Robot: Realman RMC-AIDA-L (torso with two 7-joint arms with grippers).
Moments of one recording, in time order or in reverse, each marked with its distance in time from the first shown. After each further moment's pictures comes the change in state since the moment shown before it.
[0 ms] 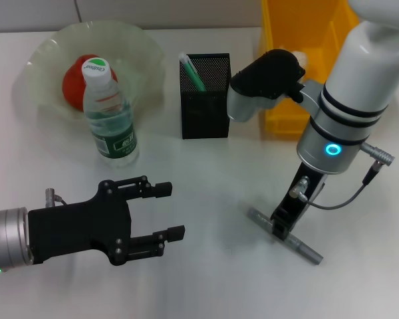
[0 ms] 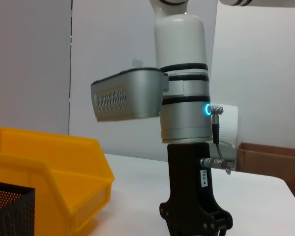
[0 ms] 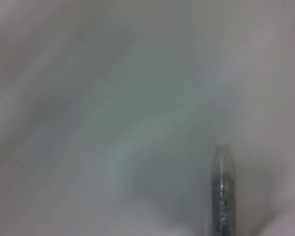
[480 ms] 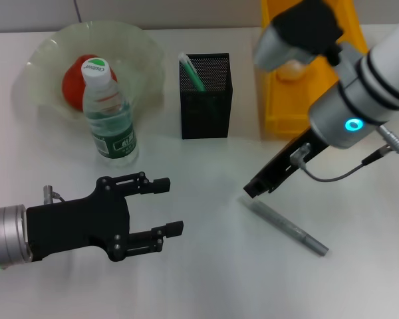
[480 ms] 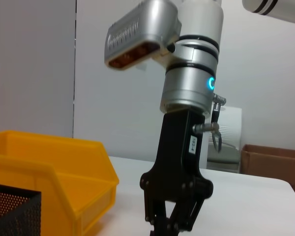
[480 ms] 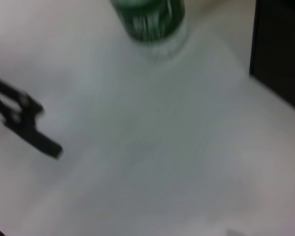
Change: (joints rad) left arm -0.002 0.000 -0.012 0.000 -0.001 0.000 0.000; right arm -0.224 -0.008 0.124 -0.357 0.060 0.035 -0.057
